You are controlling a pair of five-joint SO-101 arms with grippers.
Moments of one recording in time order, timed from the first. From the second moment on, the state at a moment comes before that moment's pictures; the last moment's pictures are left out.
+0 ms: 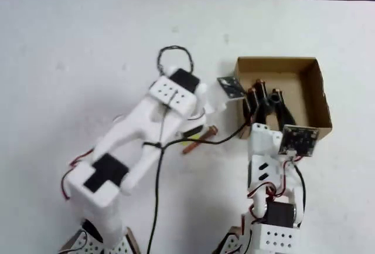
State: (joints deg) left arm 30.0 19.6 -5.5 89.3 -23.5; right arm 4.7 -102.5 94.2 25.2 1.5
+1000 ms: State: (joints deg) left arm 33.5 33.3 -22.7 87.9 -19.5; right arm 7.2 -102.5 93.7 25.2 1.5
